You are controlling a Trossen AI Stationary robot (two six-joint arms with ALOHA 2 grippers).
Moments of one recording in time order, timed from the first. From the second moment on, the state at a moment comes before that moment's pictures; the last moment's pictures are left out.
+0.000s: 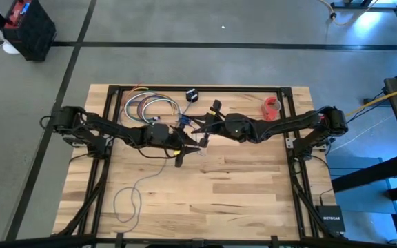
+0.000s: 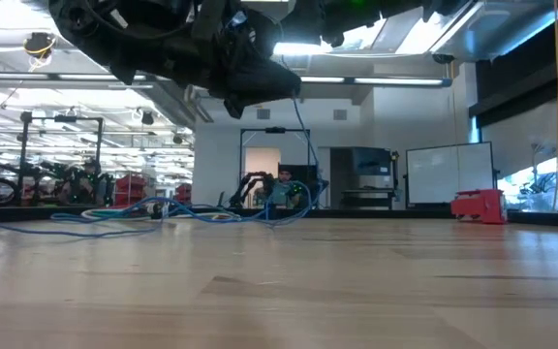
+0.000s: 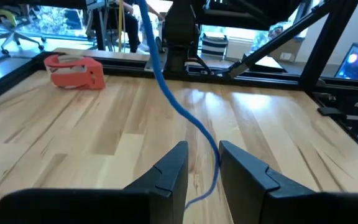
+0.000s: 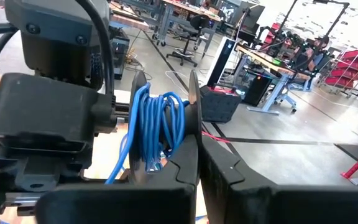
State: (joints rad) left arm 0.00 1.54 0.68 0.65 0.02 -0.08; right arm 0.01 1.57 1.02 0.45 0.38 -0.26
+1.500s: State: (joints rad) left arm 0.03 1.36 0.68 0.17 -0.21 0.05; right arm 0.26 1.48 1.02 0.39 0.66 -0.42
